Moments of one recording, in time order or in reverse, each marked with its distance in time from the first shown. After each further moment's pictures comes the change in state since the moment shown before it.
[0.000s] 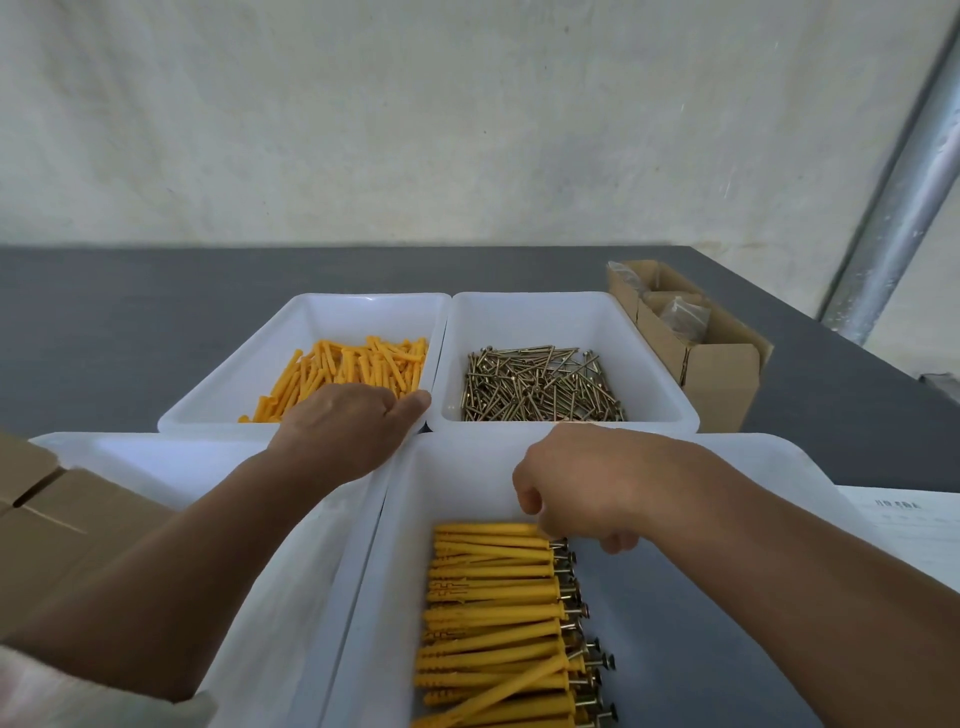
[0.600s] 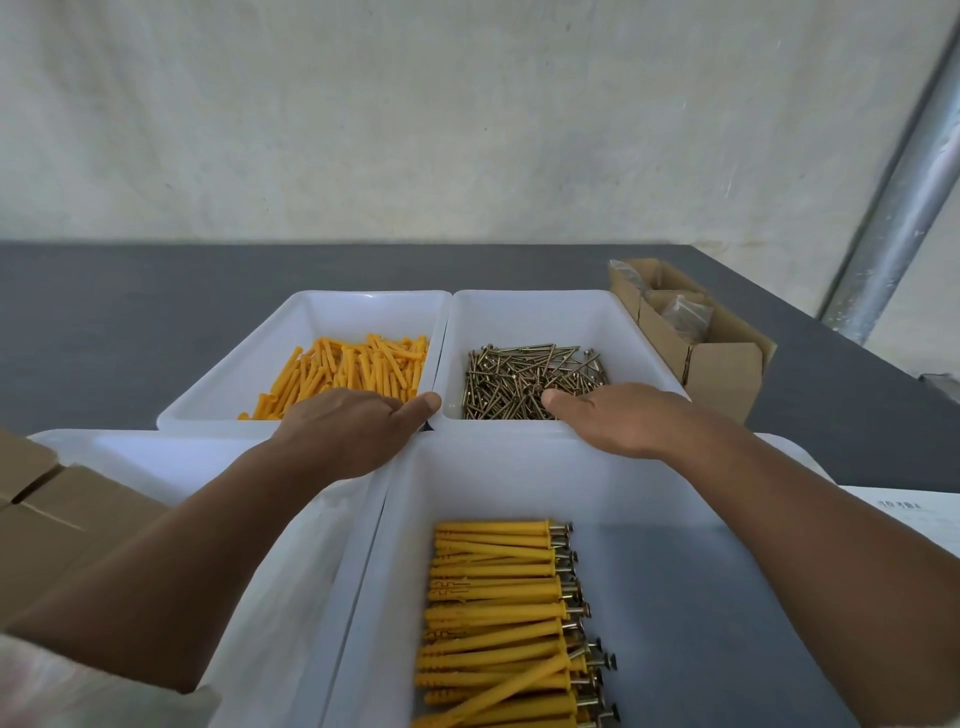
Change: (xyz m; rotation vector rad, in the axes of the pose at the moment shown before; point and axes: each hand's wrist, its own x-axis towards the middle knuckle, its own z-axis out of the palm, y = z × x) left_hand 0.002 0.004 -0.004 0.114 -0.192 0.048; right_hand 0.044 0.069 0.017 0.419 0.196 0.375
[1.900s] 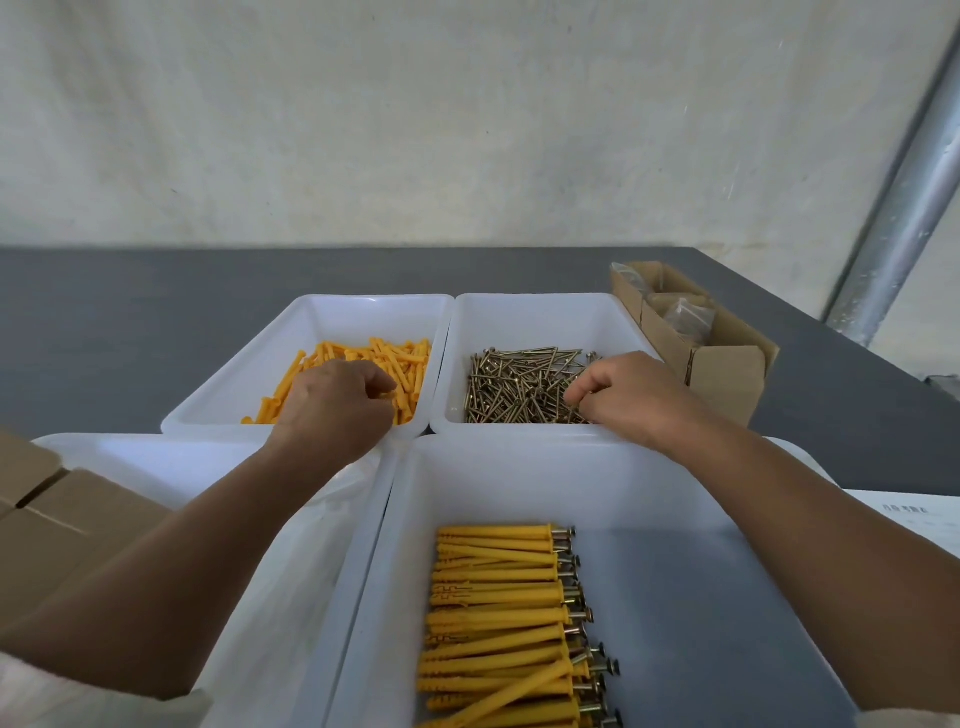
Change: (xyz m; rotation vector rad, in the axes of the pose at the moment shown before) left_hand 0.001 -0.004 -0.002 -0.369 0.418 -0.167; right_hand 0.001 0.008 -0.004 0.491 0.296 -0.083
